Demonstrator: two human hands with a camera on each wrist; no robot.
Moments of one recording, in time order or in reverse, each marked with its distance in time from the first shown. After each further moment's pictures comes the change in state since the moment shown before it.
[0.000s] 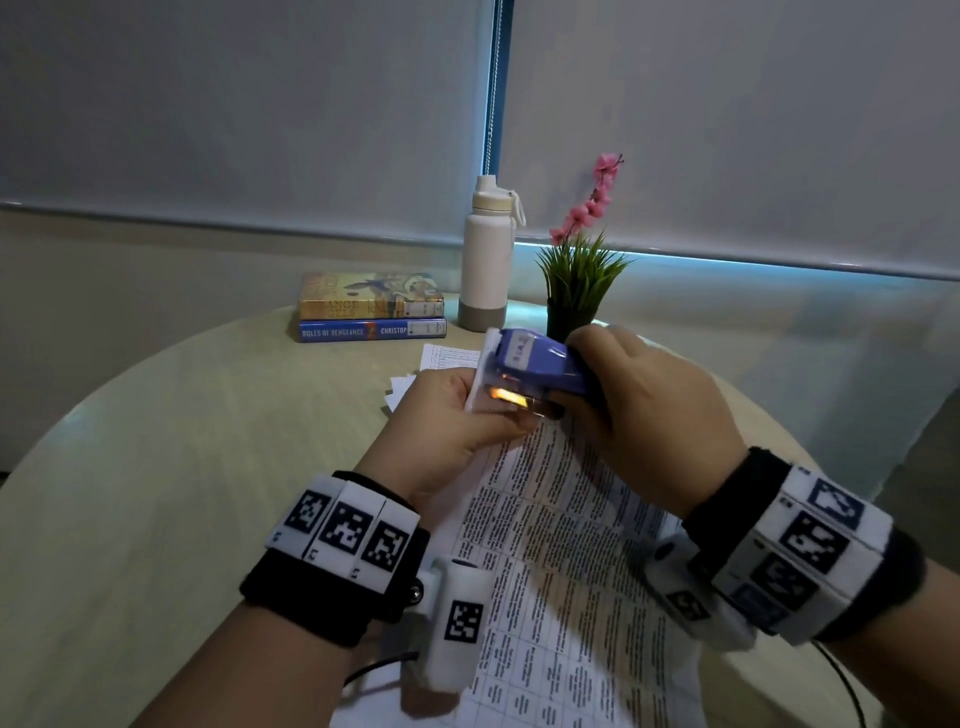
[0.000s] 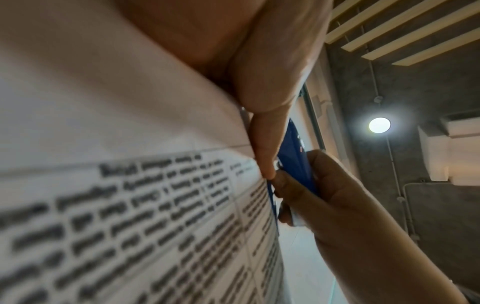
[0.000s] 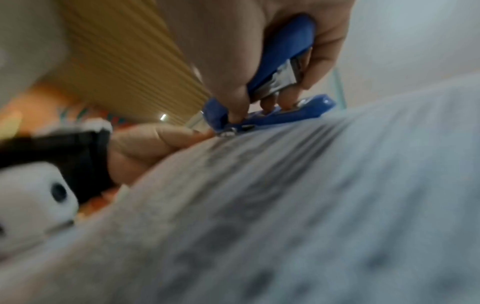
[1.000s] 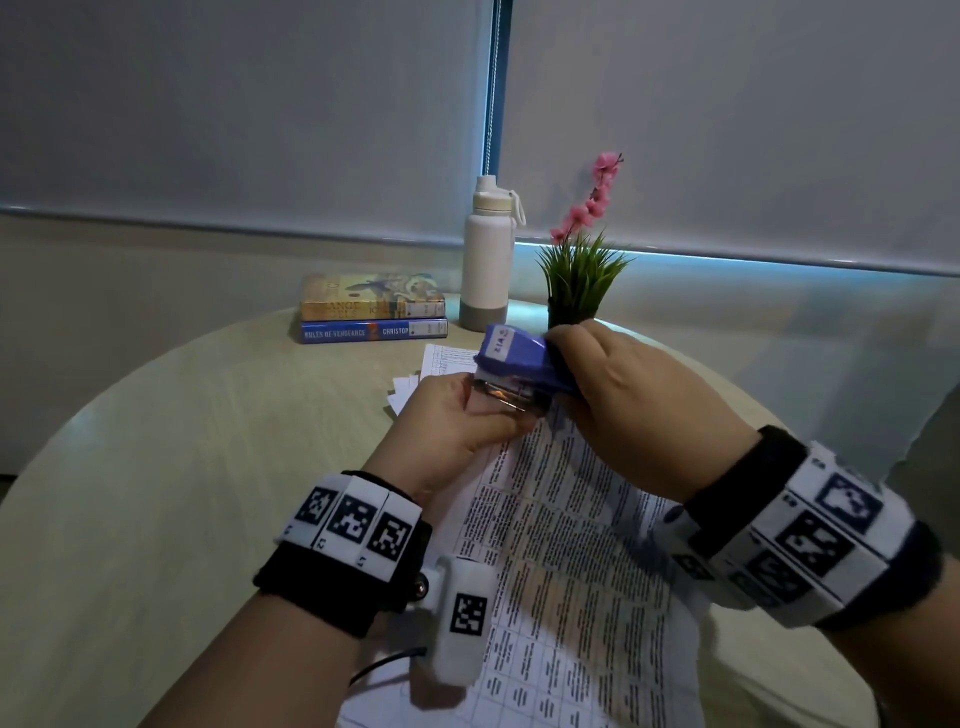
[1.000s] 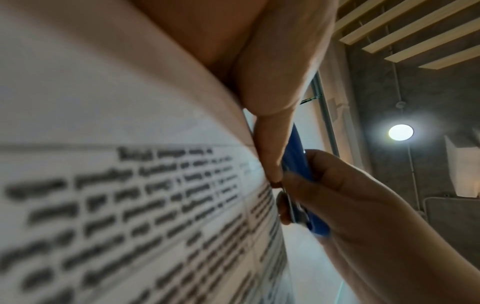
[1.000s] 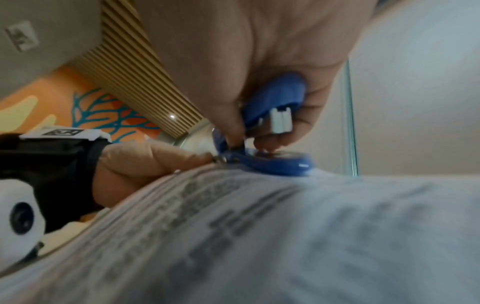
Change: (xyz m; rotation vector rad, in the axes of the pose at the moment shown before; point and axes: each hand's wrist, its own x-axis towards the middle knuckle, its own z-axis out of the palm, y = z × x) left_hand 0.003 -0.009 -0.001 0.067 0.004 0.023; right_hand 0.009 0.000 0.000 0.018 -0.059 -0.101
